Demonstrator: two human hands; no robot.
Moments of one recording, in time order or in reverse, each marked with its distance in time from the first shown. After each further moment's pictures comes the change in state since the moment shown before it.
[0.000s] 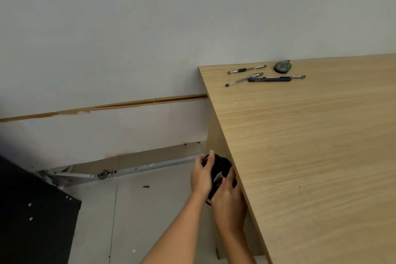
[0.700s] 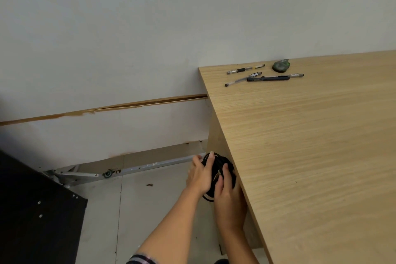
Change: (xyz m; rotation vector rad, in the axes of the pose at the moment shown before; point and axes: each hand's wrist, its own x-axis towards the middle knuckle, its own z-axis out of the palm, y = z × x) left_hand 0.004 -0.001 -0.018 0.543 -0.087 -0.017; right_hand -0.008 0.003 0.003 0.182 0.026 -0.014
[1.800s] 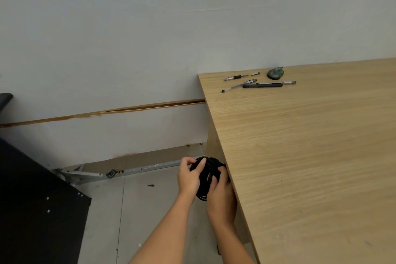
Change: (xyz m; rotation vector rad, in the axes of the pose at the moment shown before) left_hand -0.037 0.013 -0.013 -0.484 0.238 0.009; right_hand -0.002 -0.020 -0.030 0.103 -0.132 0.163
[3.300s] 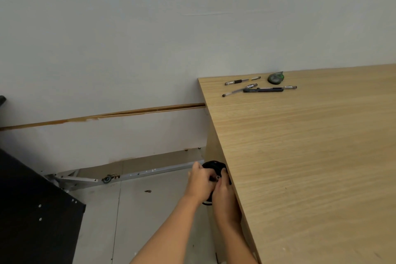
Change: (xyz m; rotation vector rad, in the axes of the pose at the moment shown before) left_hand 0.013 0.000 0.011 0.761 -0.328 0.469; right_hand 0.018 0.000 -0.024 0.198 -0.207 -0.100
